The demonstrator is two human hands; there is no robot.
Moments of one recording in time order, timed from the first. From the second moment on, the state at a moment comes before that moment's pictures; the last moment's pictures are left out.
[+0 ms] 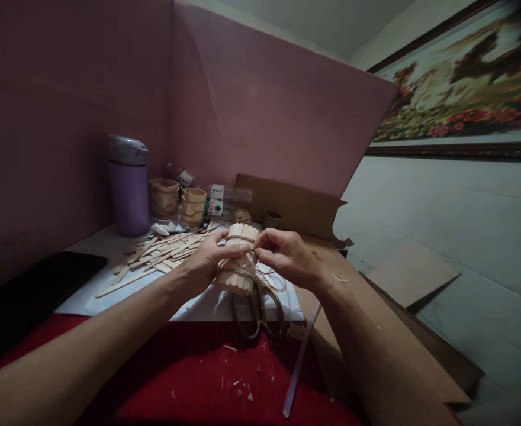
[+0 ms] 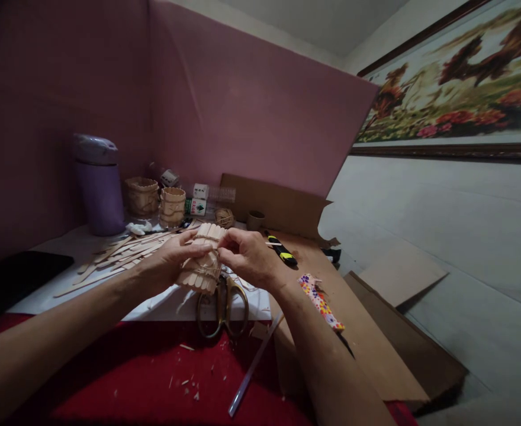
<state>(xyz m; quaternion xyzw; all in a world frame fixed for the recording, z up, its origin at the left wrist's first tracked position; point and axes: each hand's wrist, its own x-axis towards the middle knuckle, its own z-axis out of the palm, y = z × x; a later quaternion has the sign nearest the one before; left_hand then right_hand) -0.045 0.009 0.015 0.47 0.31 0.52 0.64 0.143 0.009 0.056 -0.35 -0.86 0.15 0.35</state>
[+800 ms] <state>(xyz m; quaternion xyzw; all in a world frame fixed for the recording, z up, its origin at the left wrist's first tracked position) -0.040 0.003 0.018 0.49 0.32 0.53 0.61 0.142 0.005 0.056 -0.31 -0.90 0.07 0.30</state>
